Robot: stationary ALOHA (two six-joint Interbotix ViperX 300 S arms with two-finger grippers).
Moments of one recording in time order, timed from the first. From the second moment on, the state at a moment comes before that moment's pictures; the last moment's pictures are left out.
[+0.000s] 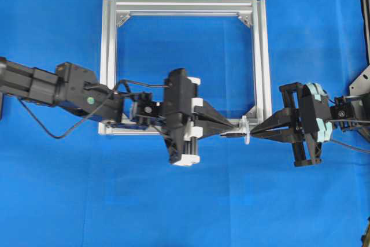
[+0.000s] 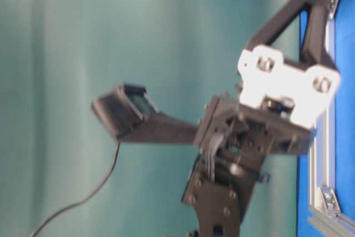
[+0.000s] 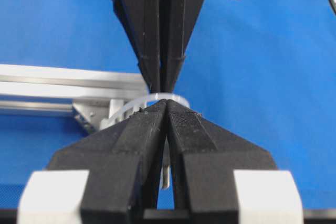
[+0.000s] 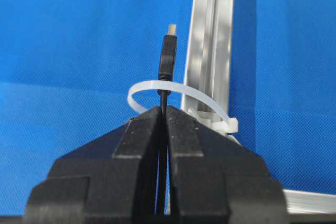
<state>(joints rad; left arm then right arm) -0.13 0.32 0.43 -0.09 -0.49 -0.08 0.27 -0.22 1.24 0.21 -0.55 0.08</state>
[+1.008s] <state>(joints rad) -0.13 0.34 0.38 -0.09 -0.44 -0.08 0.27 -0.22 1.24 0.20 -0.55 0.08</state>
